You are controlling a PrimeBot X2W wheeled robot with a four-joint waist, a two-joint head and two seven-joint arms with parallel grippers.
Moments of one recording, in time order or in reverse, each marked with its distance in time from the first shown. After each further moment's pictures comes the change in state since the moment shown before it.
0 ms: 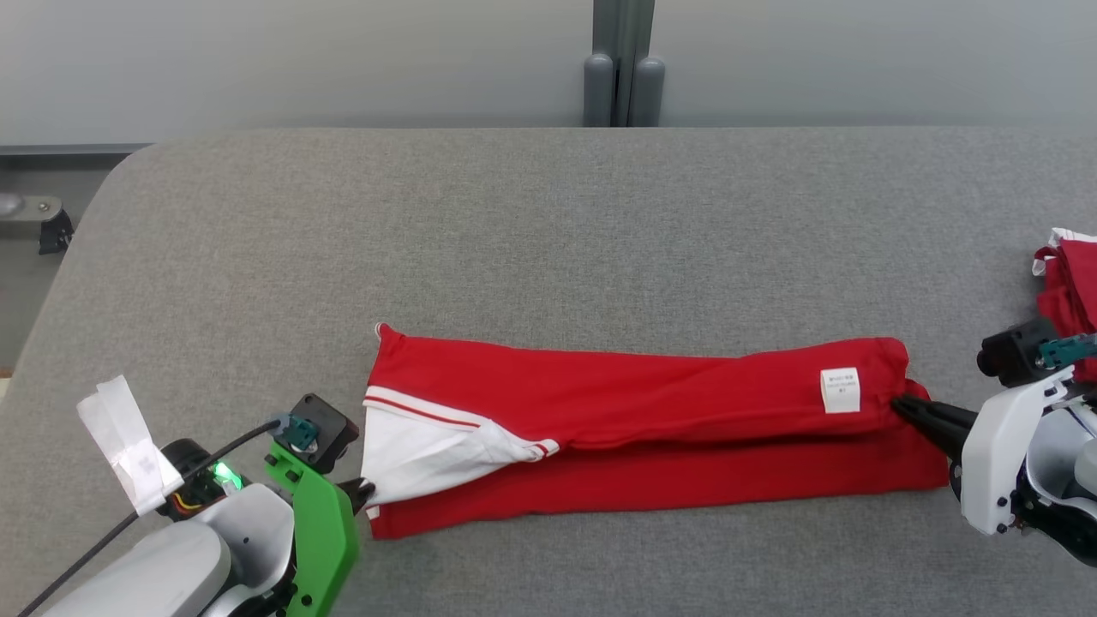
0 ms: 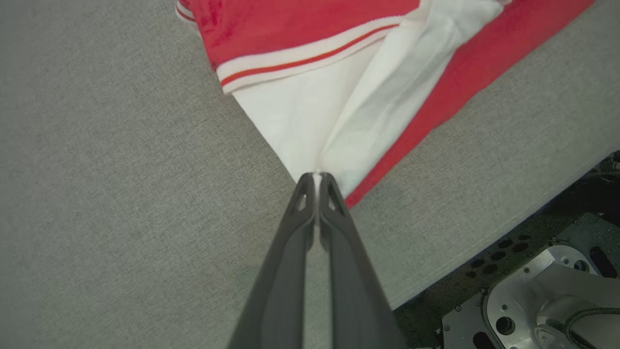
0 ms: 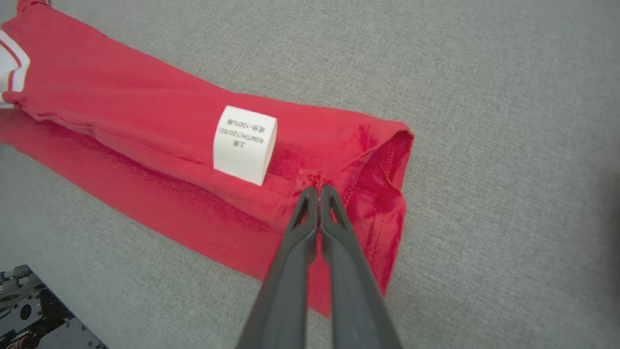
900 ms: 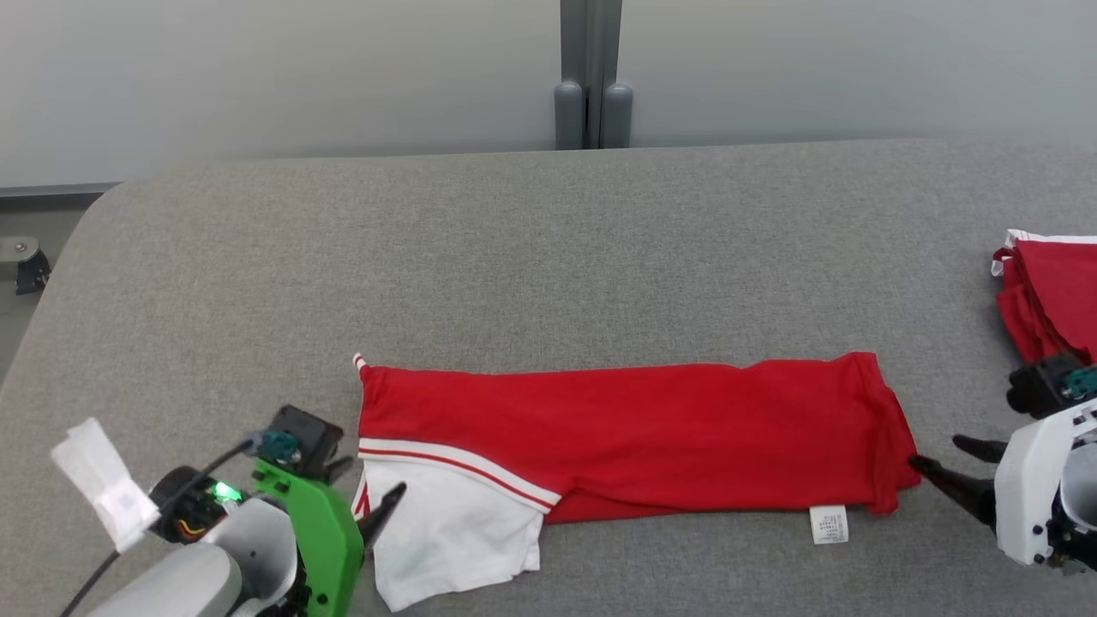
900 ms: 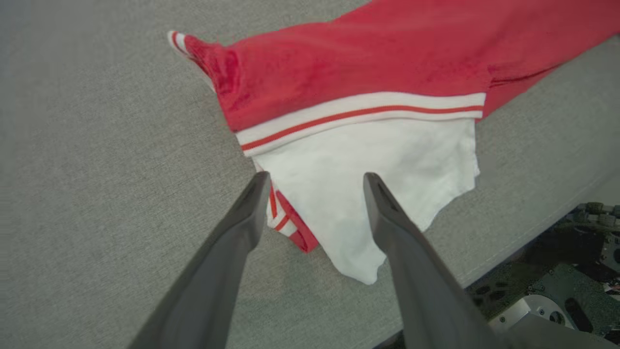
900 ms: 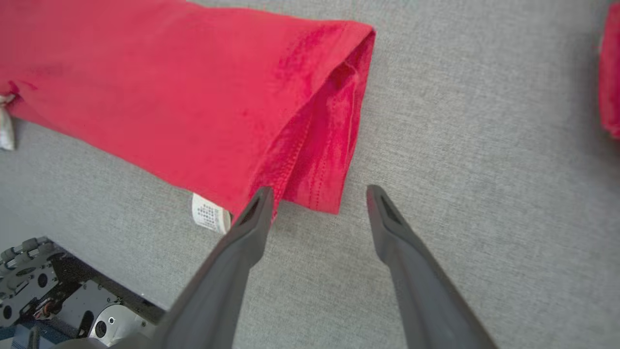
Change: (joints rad) left arm 0.081 -0.044 0.030 0.019 -0.037 0.078 -0.123; right arm 0.069 -0.054 0.005 -0.020 0.076 0.000 0.128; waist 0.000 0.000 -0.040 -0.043
